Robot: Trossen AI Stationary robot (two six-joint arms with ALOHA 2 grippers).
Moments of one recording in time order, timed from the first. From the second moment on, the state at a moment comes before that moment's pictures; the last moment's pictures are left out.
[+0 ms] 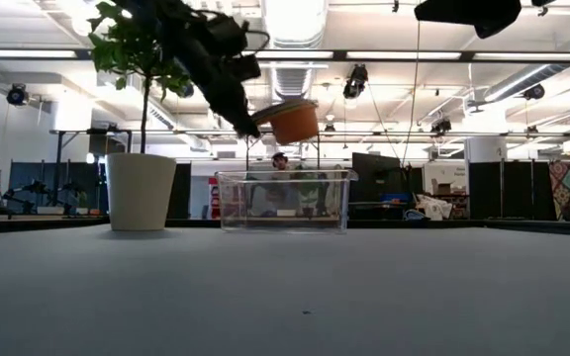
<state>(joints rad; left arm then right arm) 0.56 1.61 1.29 -0.52 0.20 0.49 0.68 1.26 0.70 0.16 0.79 0.14</state>
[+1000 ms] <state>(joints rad) 0.61 2.09 1.67 -0.75 0.22 0.56 0.67 1.26 0.70 0.13 0.79 0.16</state>
